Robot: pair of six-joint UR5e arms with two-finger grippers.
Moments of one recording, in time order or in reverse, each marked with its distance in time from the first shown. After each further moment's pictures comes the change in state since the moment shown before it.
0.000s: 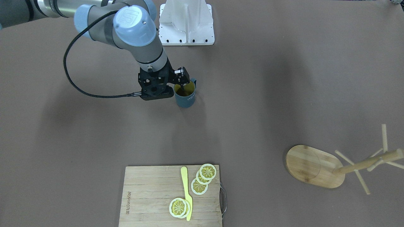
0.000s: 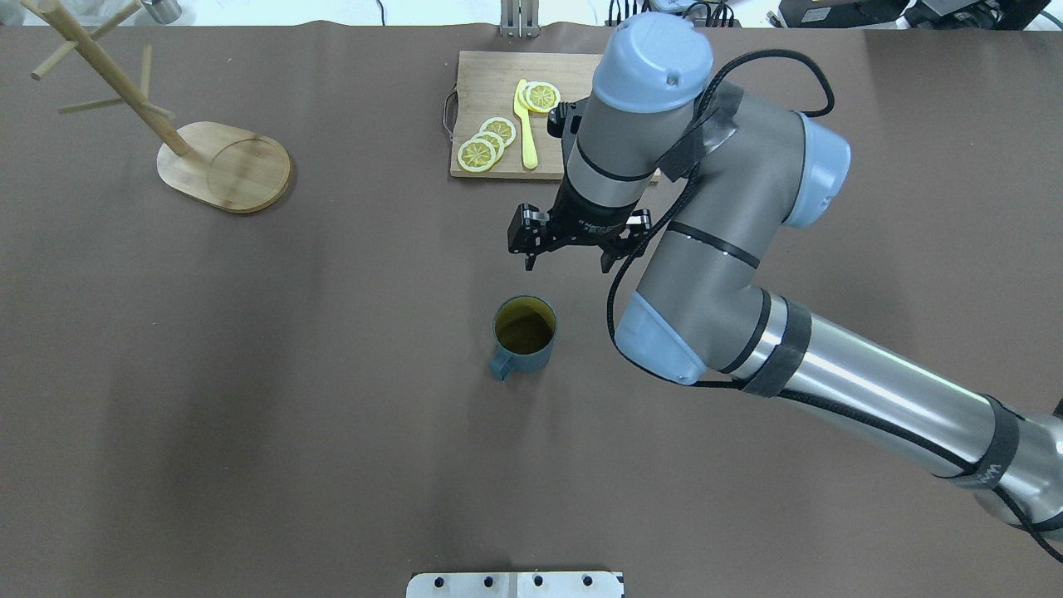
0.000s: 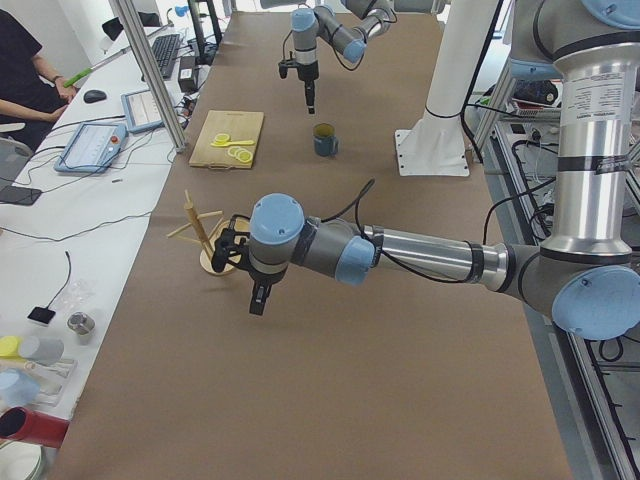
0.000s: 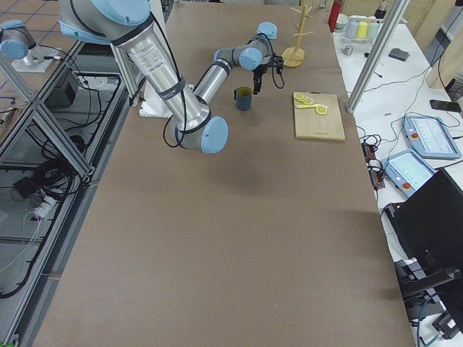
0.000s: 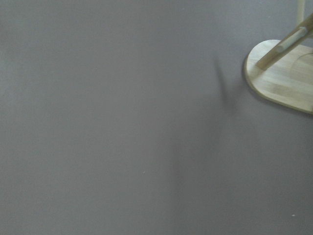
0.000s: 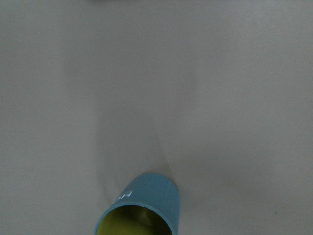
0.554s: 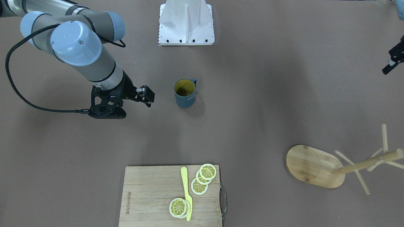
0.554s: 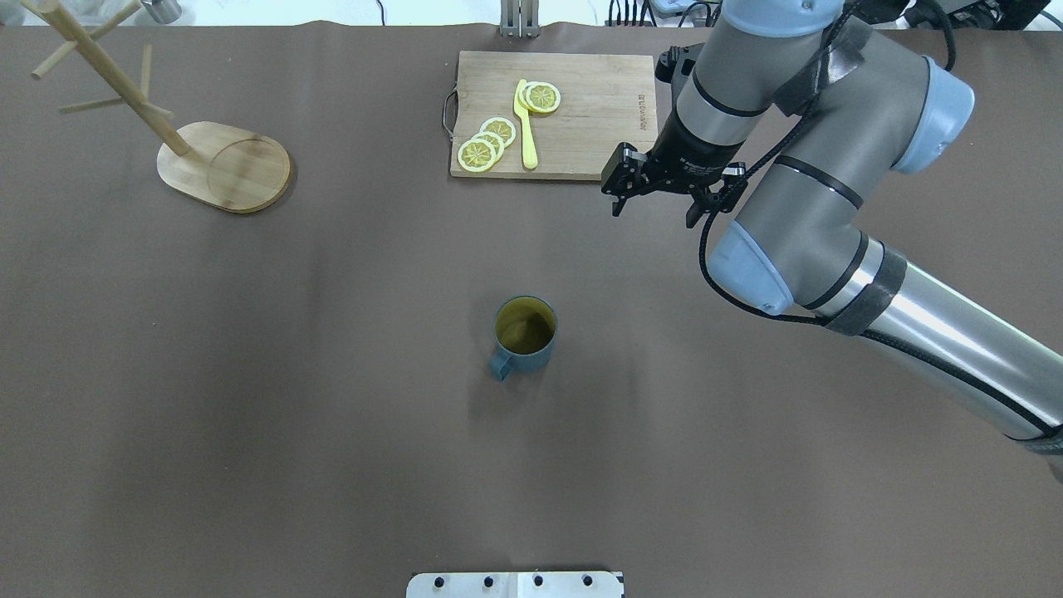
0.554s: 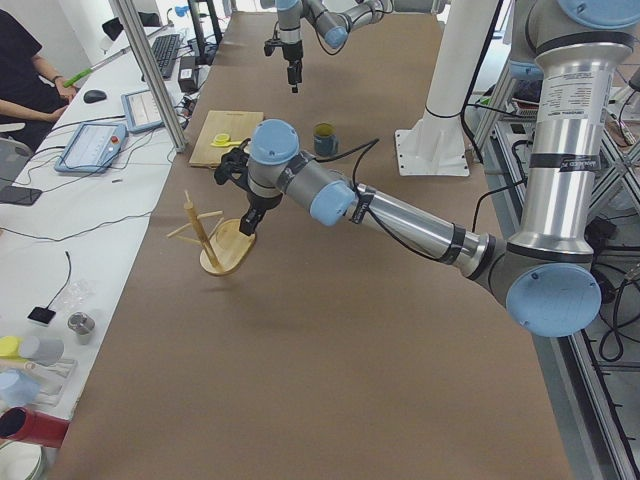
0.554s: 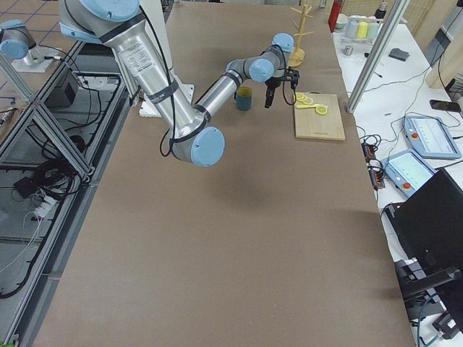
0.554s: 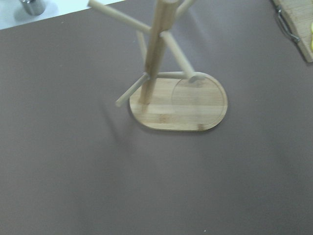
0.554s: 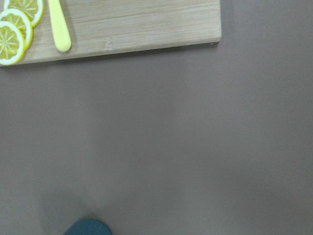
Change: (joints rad) left arm 0.150 -0.091 -0.108 -0.116 -0.018 -0.098; right arm 0.130 -0.103 0.008 0.007 0.044 -0.011
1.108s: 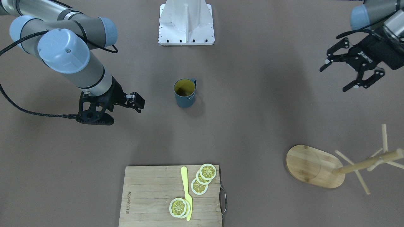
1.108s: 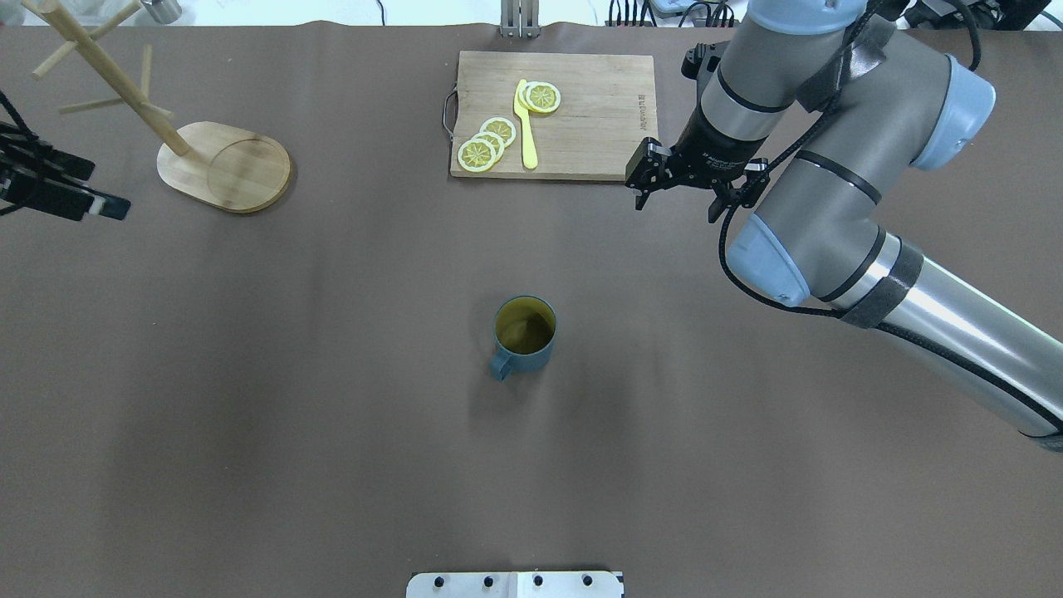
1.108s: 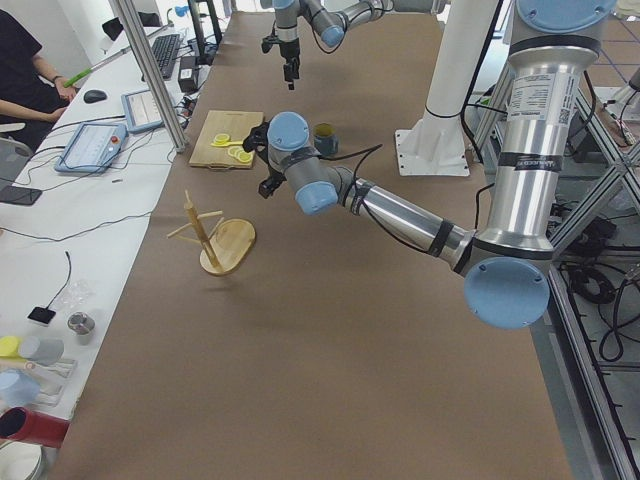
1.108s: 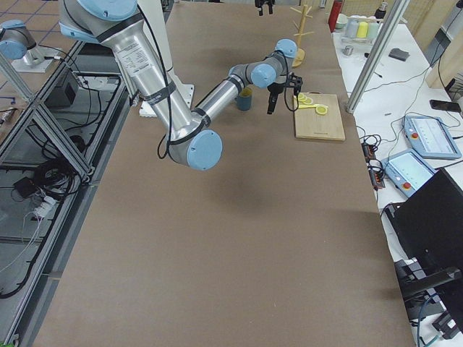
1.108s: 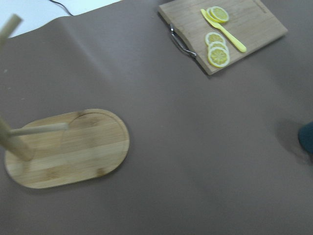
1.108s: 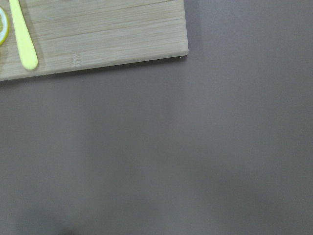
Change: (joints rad) left arm 0.287 -0.026 0.016 -0.336 0.037 -0.165; right arm 0.014 -0.022 -0.014 0.010 -0.006 0.000
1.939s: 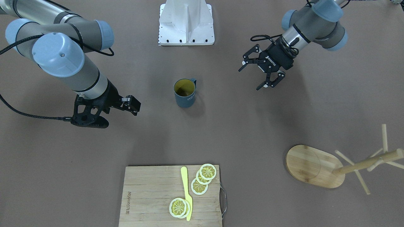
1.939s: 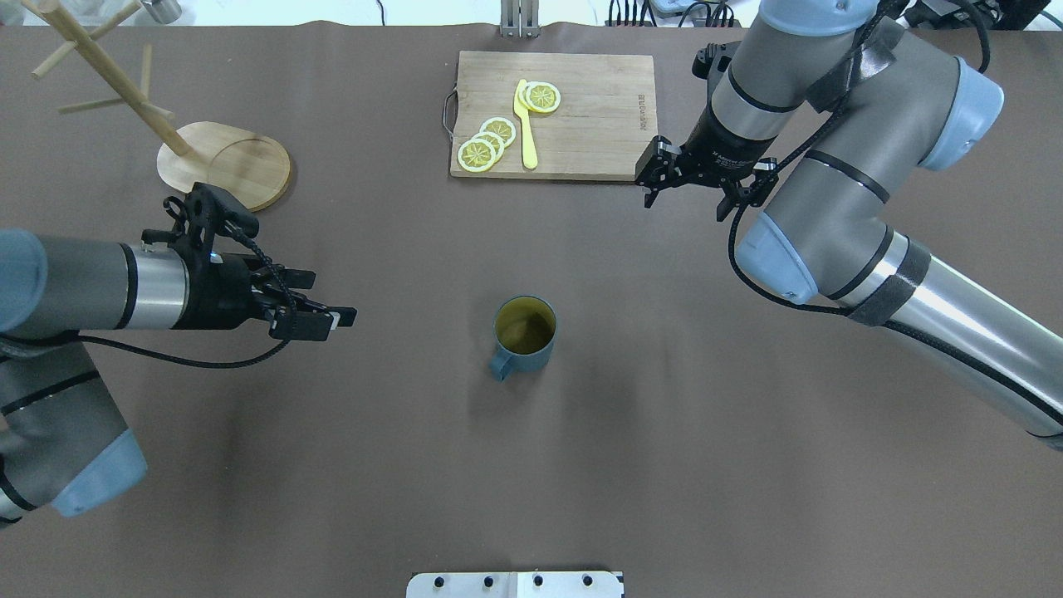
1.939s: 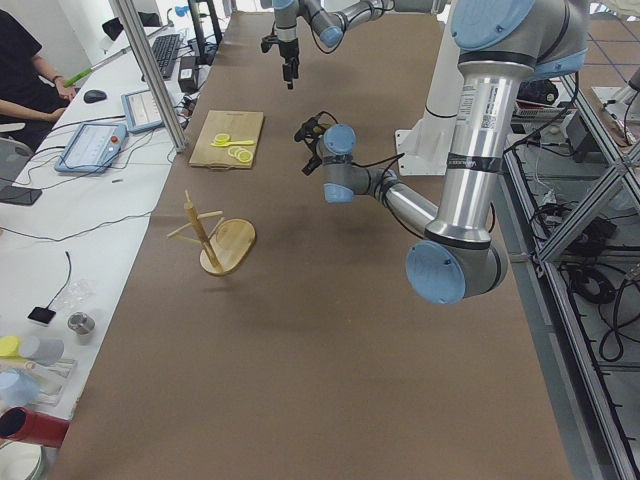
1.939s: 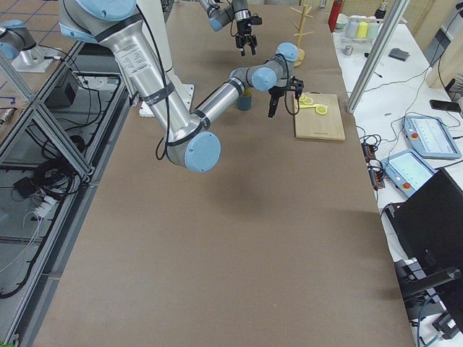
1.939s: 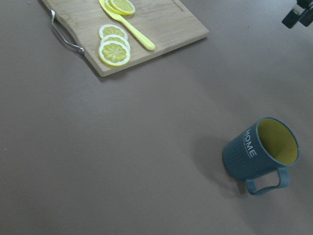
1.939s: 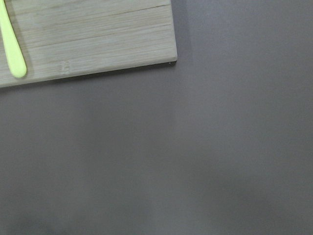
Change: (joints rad) left arm 0.538 -0.071 0.066 -0.390 0.585 -0.404; right arm 0.011 -0.013 -0.005 0.014 0.001 0.008
